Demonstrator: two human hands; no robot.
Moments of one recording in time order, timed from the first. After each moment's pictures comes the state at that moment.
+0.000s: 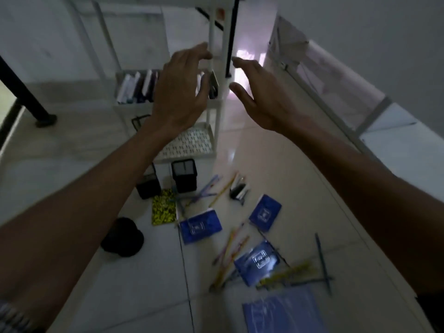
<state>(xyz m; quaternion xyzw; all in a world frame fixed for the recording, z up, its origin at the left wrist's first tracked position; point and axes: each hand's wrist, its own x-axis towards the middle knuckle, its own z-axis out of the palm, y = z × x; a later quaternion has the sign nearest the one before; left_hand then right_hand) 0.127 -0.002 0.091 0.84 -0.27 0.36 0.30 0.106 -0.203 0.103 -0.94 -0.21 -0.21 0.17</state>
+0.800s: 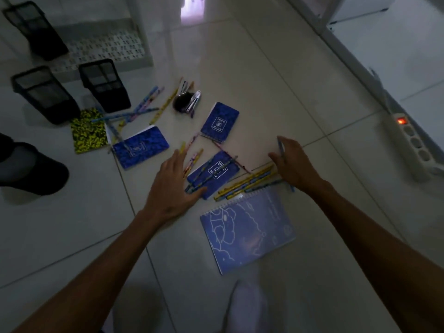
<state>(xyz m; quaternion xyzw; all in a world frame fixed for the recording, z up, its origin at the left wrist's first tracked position) -0.122 -0.054 -0.237 0.93 -0.24 -0.10 0.27 -0.175 -0.374 -0.205 -0.95 0.19 0.04 0.24</state>
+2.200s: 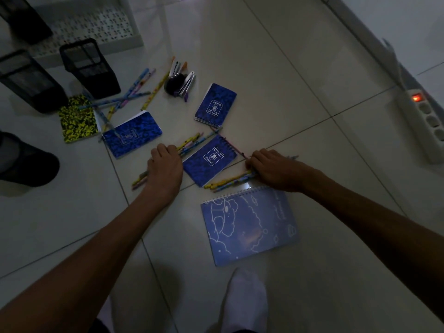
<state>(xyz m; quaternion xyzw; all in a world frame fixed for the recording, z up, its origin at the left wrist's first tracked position) -0.111 -0.083 -0.239 0.98 -0.16 -0.10 -0.03 -0.192 -0.360 -0.226 -0.97 -0.23 0.11 0.00</state>
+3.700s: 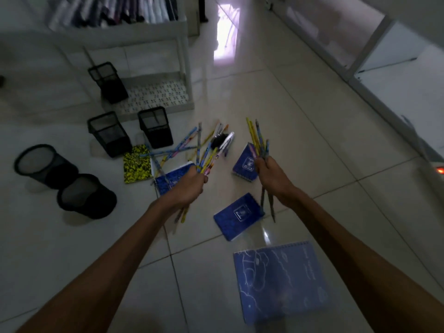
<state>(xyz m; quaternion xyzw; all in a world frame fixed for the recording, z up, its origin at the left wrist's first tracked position) -0.042 -0.052 -0.150 0.81 0.02 -0.29 0.50 -0.082 -0.260 -0.146 -0.83 0.20 0.06 0.52</state>
